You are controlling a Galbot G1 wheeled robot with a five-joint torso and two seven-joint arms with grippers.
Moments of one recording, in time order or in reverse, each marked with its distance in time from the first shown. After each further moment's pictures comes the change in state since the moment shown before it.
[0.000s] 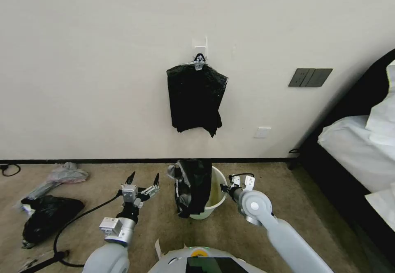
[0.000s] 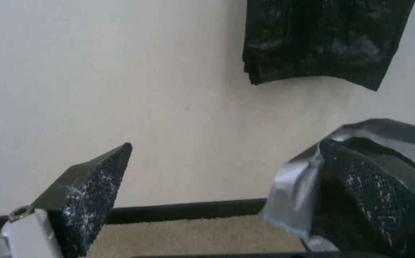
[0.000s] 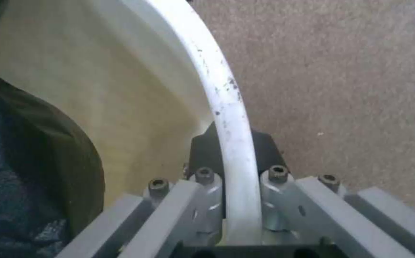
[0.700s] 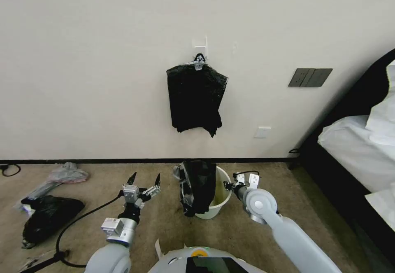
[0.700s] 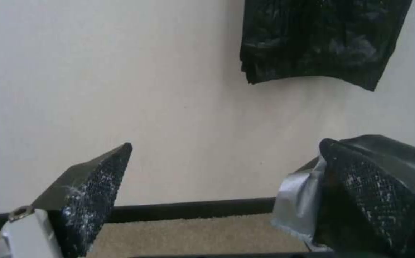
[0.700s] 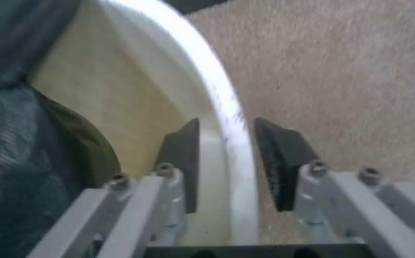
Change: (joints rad) left arm -0.010 -0.008 0.015 0.007 0.003 -0.004 0.000; right arm 0.004 -0.046 0.026 0.015 -0.020 -0.020 0.001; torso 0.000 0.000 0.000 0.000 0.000
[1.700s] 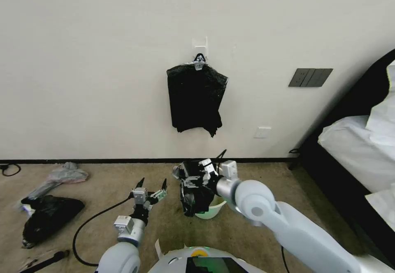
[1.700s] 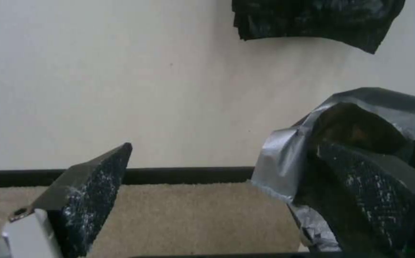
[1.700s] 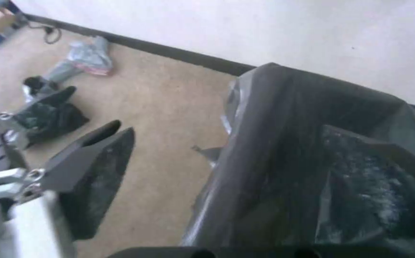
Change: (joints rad) left arm -0.059 -0.015 0.090 0.058 -0.024 0.075 -0.034; right arm 0.372 -0.076 -0.383 0.265 -0.024 -0.124 -0.162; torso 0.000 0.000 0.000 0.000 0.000
